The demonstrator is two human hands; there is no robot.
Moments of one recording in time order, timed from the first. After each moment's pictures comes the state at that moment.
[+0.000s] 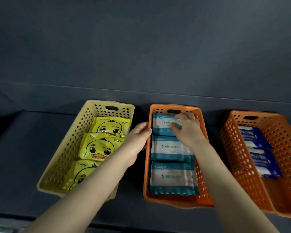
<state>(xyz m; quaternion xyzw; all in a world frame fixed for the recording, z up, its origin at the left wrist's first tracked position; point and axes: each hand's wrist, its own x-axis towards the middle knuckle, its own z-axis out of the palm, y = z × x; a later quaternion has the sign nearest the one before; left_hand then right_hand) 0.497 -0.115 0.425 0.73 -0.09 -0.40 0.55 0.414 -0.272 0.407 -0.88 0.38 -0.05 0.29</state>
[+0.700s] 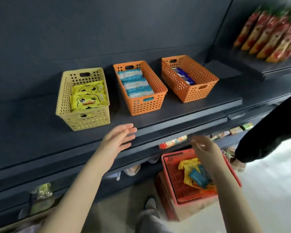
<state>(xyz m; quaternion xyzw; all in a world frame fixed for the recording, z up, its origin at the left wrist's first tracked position) 0.353 0.145 0.405 0.60 -0.27 -0.50 0.56 0.083 0.042 0.389 -0.67 0.60 -0.25 0.35</state>
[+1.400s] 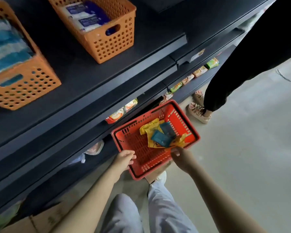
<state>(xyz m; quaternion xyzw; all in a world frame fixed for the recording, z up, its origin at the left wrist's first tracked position) 0.119 0.027 0.180 0.73 -0.22 -0.63 0.17 -0.118 -0.009 0.194 -0.59 0.67 0.01 0.44</state>
